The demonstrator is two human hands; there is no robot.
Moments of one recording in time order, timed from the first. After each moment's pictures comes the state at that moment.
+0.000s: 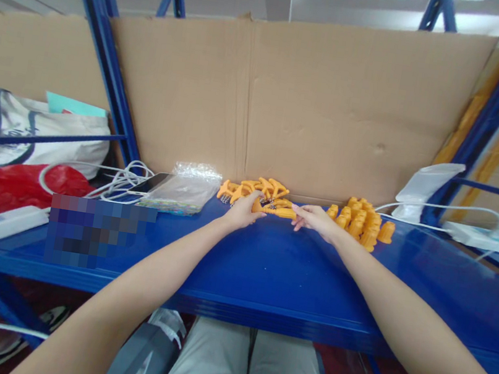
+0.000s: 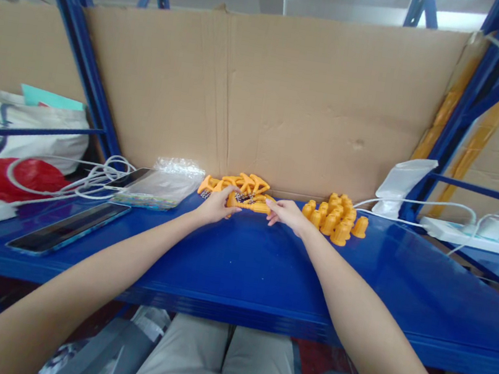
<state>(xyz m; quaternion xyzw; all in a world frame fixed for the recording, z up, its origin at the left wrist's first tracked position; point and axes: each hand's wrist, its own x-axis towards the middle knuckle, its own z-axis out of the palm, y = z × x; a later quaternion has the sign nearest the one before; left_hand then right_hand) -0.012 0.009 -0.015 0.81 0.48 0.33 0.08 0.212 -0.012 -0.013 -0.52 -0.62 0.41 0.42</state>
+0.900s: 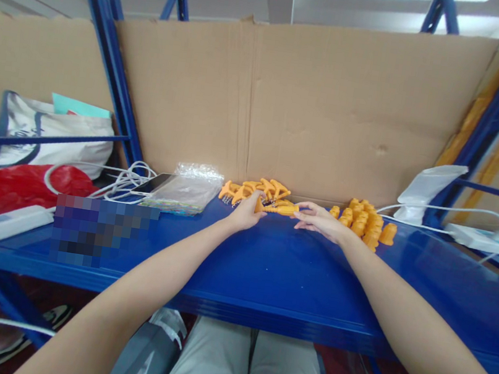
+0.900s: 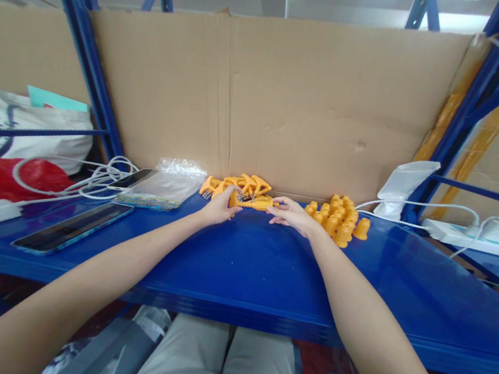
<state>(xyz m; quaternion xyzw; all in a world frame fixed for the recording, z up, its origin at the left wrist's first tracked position) -0.010 0.017 -0.025 0.80 0.42 0.40 0.14 0.223 -0.012 -0.012 -0.48 -0.60 0.48 0.42</state>
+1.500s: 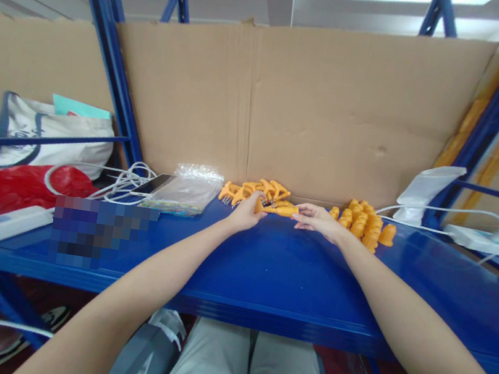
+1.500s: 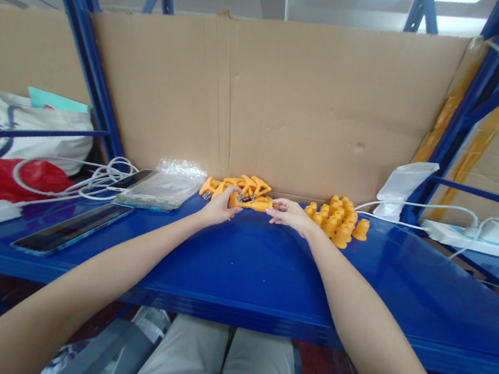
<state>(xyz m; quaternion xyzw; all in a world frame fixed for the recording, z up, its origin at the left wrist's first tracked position) -0.010 0.015 -0.023 0.80 0.42 0.40 0.15 0.225 -0.005 -0.018 -0.47 -0.61 0.46 0.44</state>
